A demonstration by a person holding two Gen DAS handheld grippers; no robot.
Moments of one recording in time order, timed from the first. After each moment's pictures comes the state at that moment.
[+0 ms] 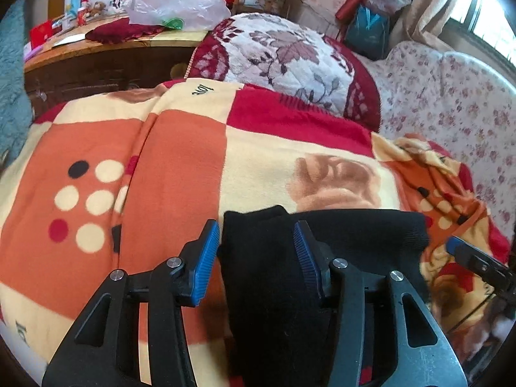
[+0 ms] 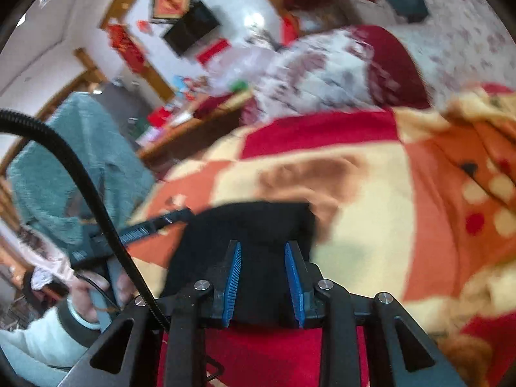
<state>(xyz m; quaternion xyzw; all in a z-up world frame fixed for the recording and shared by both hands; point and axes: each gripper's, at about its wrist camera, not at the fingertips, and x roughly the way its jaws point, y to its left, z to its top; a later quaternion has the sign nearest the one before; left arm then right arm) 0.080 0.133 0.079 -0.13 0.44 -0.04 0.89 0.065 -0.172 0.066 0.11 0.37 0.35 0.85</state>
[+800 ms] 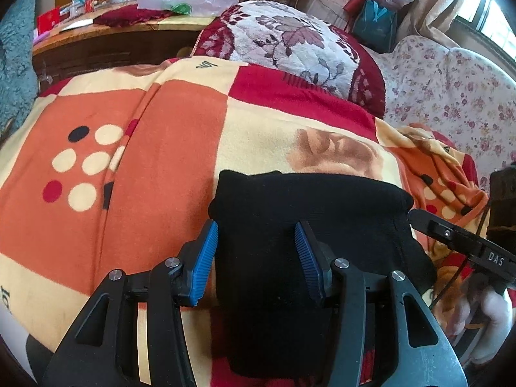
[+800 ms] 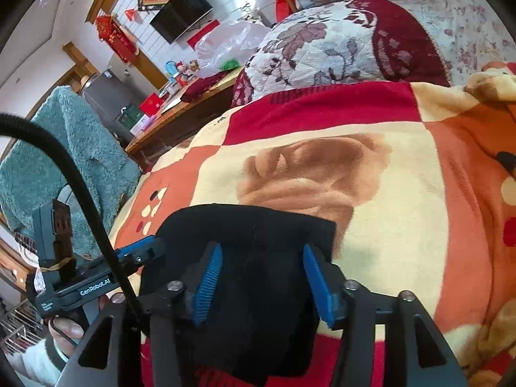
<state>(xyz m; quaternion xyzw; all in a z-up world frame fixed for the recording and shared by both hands) 0.064 0.119 0.059 -0.13 0.46 -0.02 0.88 0.113 -0.150 0.030 0.11 0.42 0.33 0.84</state>
